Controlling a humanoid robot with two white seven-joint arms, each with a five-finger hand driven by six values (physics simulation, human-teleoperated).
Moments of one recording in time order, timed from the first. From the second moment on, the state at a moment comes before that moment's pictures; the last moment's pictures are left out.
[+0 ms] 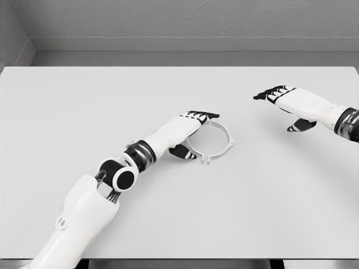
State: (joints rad) left arm -0.32 0.09 -0.51 -1.53 -0.71 -0.08 -0.38; right arm -0.42 -0.73 0.35 -1.46 0.55 -0.41 0.46
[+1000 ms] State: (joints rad) left arm -0.30 0.08 -0.51 -1.55 -0.71 -0.08 -0.38; right arm -0.42 -0.73 0.35 -1.47 0.55 -0.41 0.47
